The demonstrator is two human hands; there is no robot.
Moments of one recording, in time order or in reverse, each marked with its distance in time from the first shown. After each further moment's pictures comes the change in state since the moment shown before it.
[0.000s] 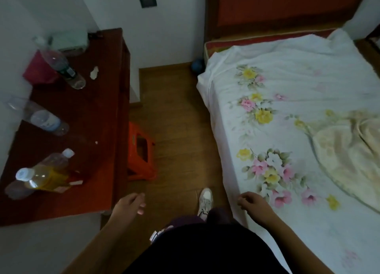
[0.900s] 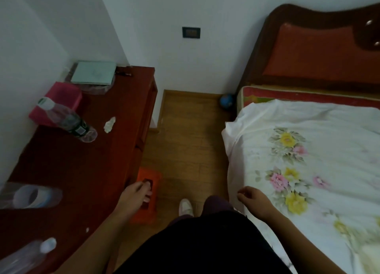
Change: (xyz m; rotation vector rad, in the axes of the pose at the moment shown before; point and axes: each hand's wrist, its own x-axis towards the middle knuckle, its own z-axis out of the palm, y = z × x) left_hand 0.251 0.229 -0.115 -0.233 0.115 -0.048; right_hand 0.313 -0.293 -0.117 -0.367 -0.088 -0.175
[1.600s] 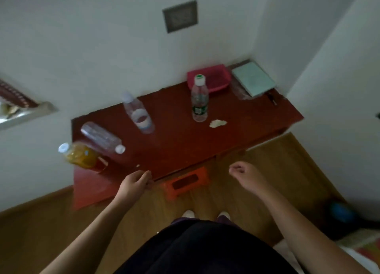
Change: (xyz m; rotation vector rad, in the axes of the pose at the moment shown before) left_hand -0.098 -0.016 0.001 -0.608 0.840 -0.381; right_hand 0.178 -0.326 0.018 -0.460 -0.617 -0.690
